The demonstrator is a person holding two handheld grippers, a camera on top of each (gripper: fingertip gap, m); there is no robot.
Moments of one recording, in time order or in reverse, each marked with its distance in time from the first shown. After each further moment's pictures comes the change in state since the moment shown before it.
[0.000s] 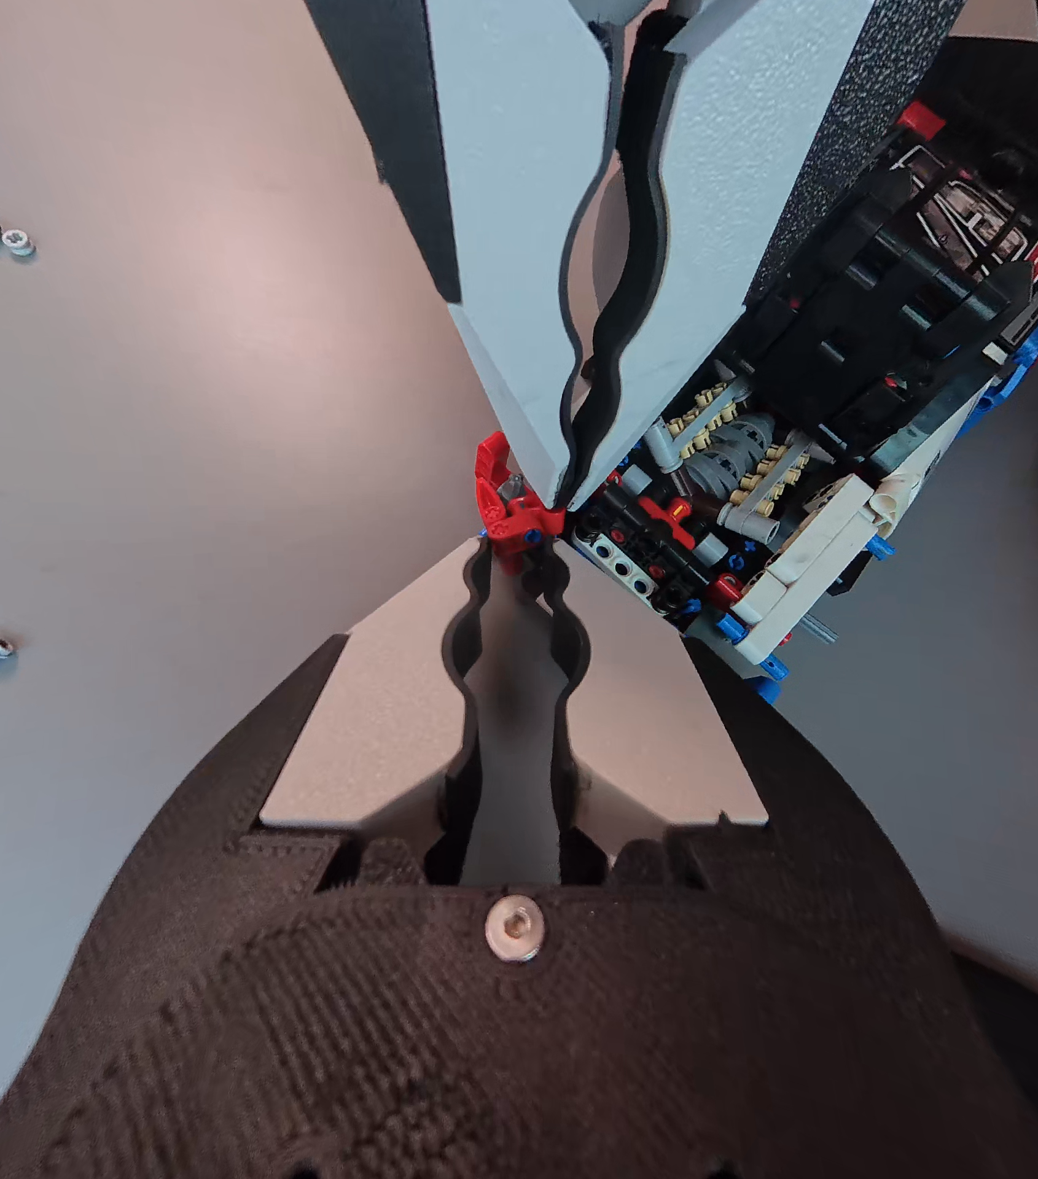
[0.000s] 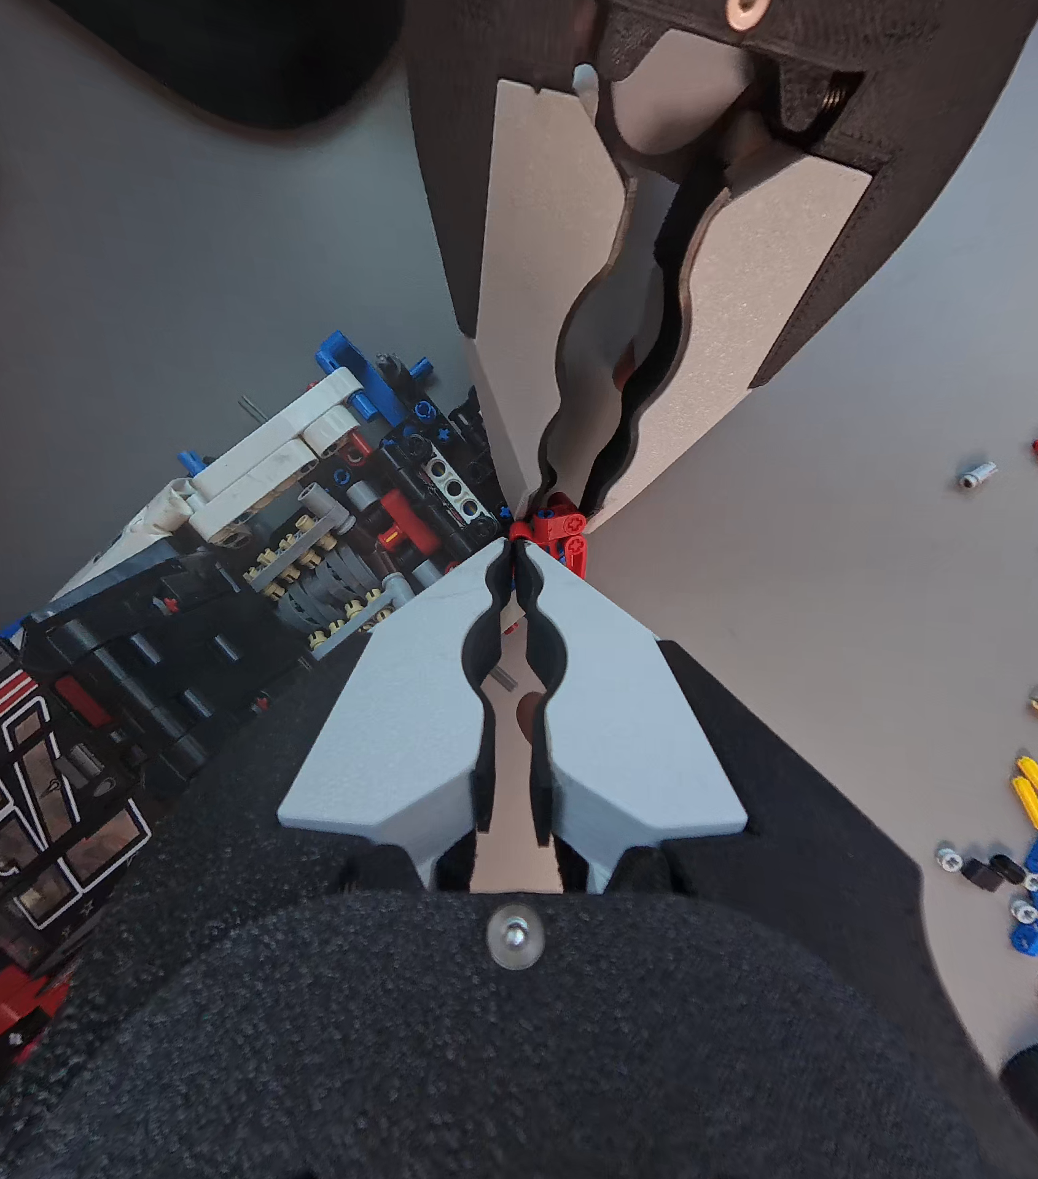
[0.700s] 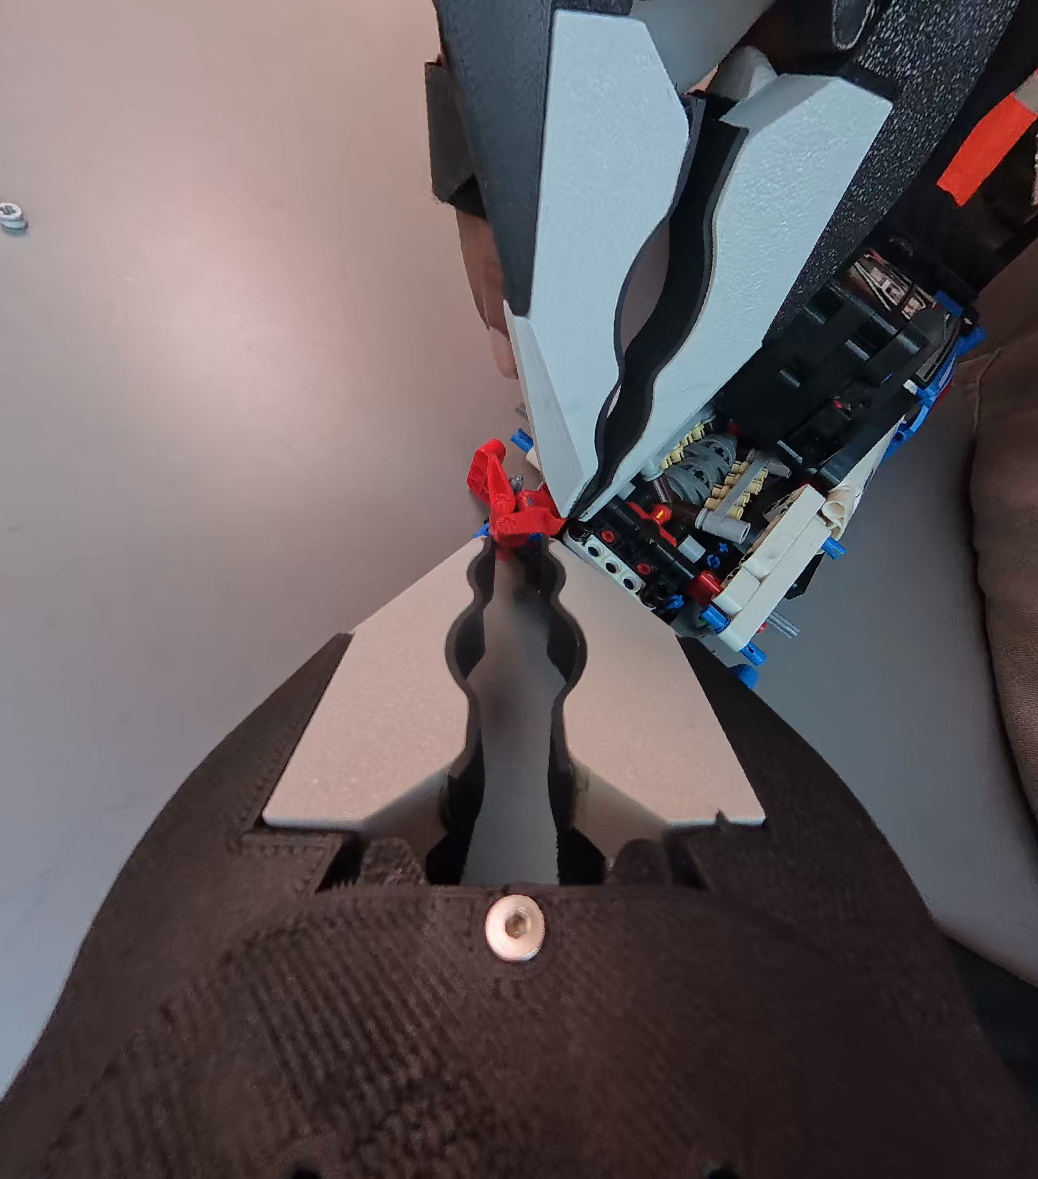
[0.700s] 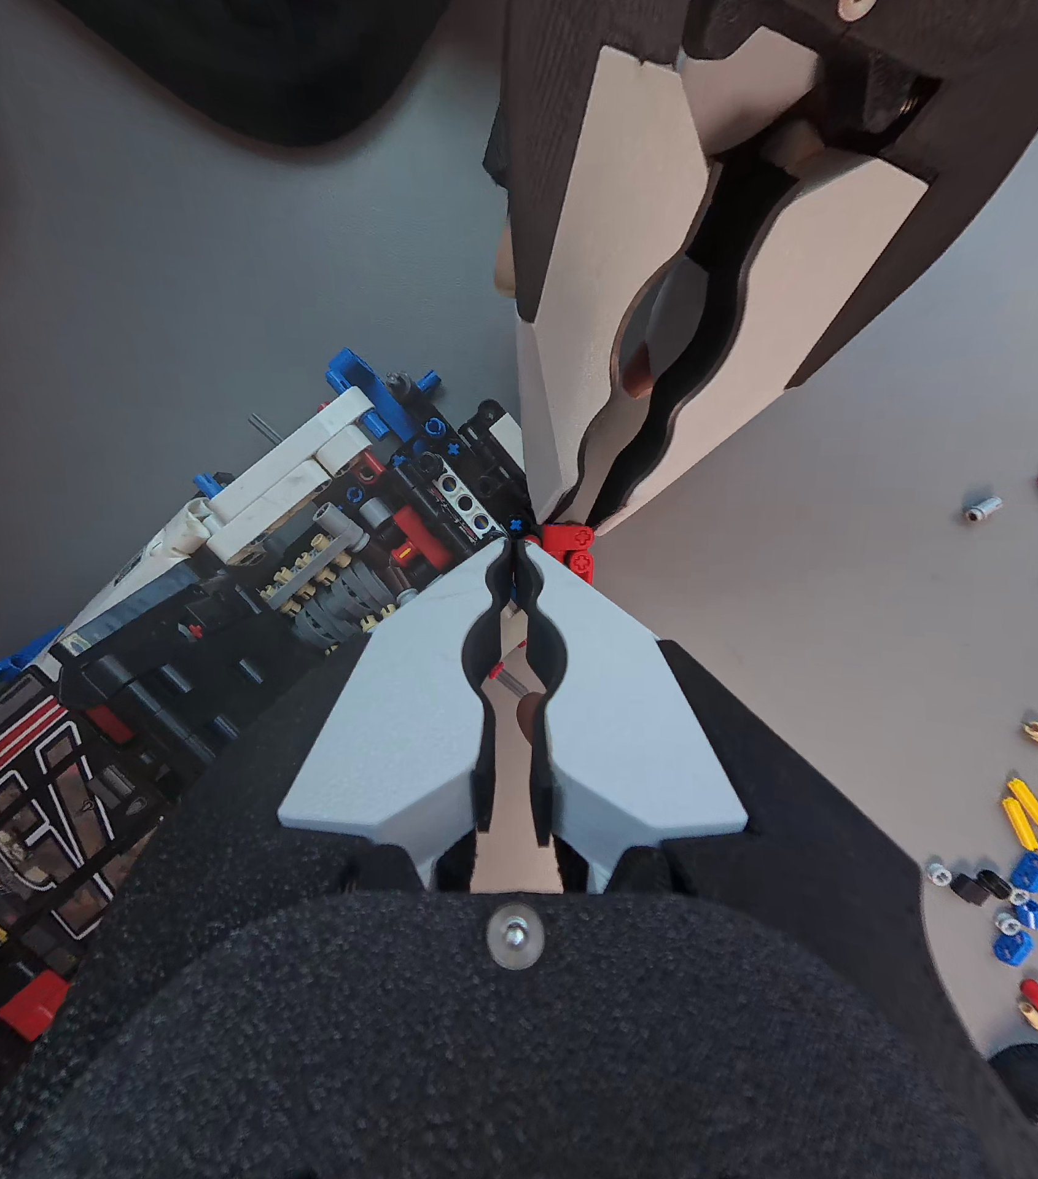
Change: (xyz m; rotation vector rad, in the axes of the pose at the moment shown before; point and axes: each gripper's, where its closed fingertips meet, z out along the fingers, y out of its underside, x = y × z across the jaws) left arm 0.002 0.000 -0.011 0.091 0.077 -0.078; right arm -0.005 -0.009 0.003 -0.033 -0.004 -0.017
